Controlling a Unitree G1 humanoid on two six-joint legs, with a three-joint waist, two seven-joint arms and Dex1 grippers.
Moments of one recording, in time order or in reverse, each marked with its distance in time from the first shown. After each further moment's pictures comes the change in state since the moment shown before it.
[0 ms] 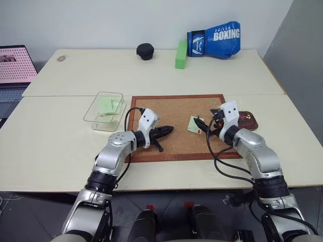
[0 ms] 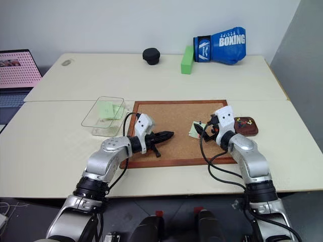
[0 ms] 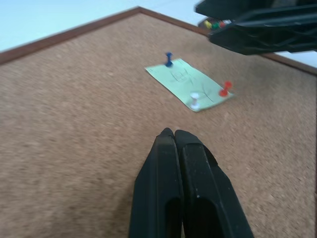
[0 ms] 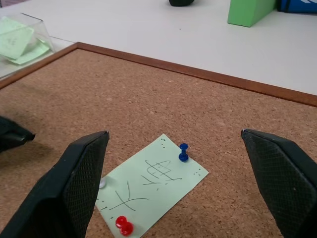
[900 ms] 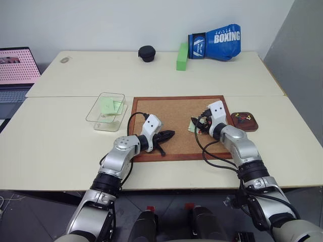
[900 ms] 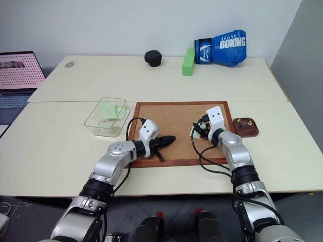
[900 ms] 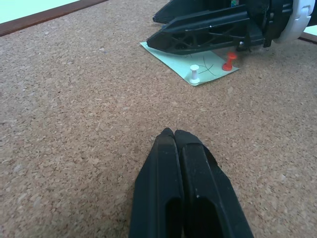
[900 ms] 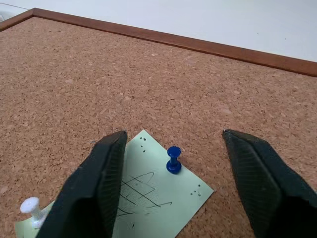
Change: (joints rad) left arm -0.003 -0.037 -0.007 0.084 0.056 -0.103 0.023; right arm -0.170 0.088 0.008 0.415 -0.112 -0.174 -0.024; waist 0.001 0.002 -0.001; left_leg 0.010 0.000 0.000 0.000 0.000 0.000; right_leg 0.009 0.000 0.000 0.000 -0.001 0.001
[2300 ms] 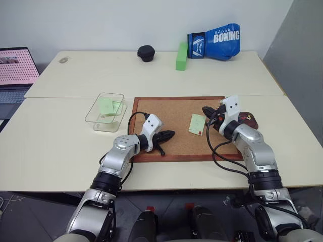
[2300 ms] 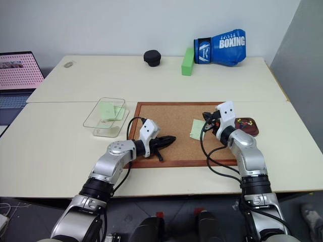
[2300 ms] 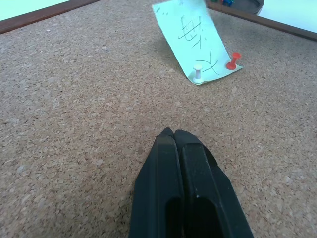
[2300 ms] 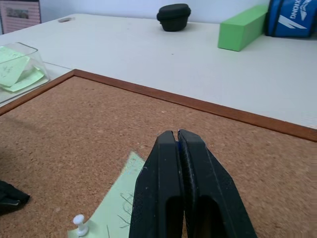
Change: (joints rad) left arm -0.007 0.000 0.002 -0.002 0.012 0.026 -0.025; right arm 0.127 -0.050 -0.115 -0.346 0.089 0.068 0.051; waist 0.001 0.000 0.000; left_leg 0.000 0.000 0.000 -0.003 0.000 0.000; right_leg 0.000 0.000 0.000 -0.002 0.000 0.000
